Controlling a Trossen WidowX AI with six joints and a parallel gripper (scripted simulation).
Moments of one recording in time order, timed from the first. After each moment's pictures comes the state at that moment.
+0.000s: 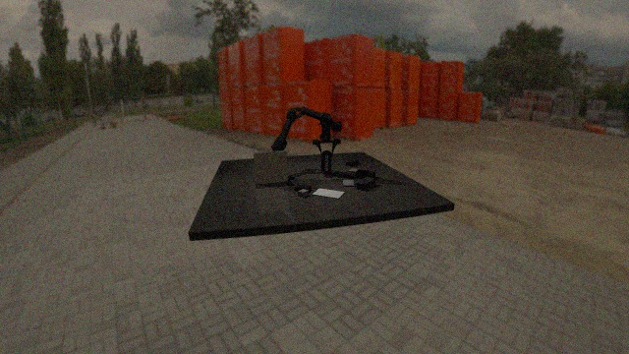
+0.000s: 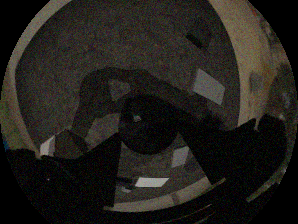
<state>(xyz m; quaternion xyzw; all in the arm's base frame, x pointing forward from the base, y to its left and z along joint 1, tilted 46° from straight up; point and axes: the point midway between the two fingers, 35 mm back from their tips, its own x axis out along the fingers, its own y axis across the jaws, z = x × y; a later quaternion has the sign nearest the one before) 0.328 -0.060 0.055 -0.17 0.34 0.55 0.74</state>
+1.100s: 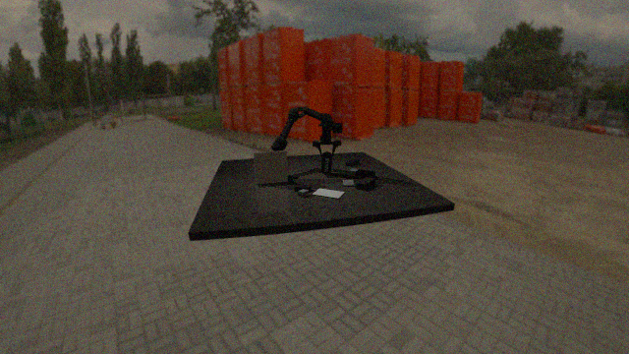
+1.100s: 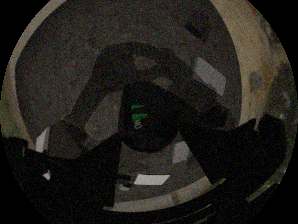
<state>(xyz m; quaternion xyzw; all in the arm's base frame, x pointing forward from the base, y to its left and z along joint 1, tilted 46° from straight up) 0.317 -0.079 0.027 -0.17 0.35 0.55 0.74</state>
